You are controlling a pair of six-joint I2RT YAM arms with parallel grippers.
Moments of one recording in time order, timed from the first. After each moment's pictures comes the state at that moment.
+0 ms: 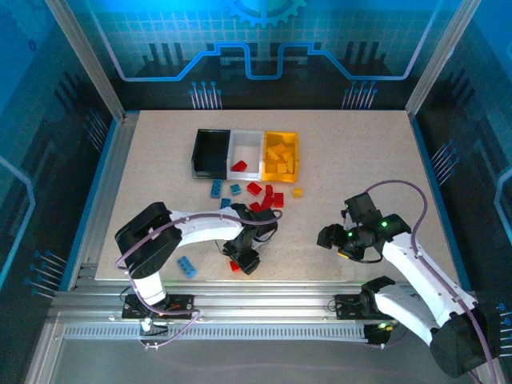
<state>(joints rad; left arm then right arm) -0.95 1.77 1.06 -0.96 0.09 -0.25 0.34 0.91 0.64 -0.99 -0.31 0.70</state>
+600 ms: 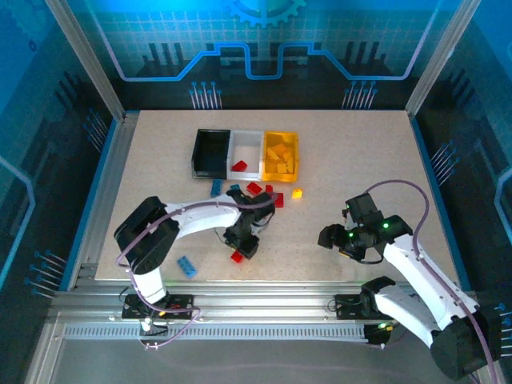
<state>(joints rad) -0.82 1.77 1.16 -1.00 0.13 -0.29 0.33 0.88 0.64 -0.99 -0.29 0.69</state>
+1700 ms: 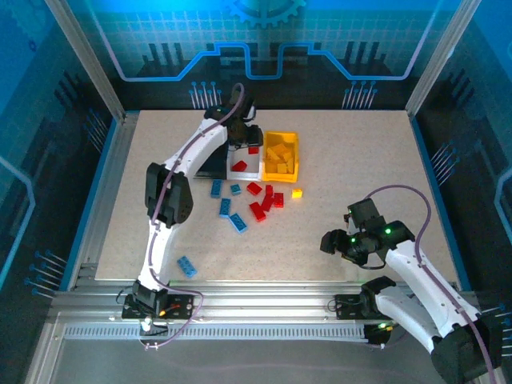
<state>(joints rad) -0.39 2.28 2.21 -0.95 0.12 -0.46 0.32 0.84 0.60 -1.02 -0.29 0.66</state>
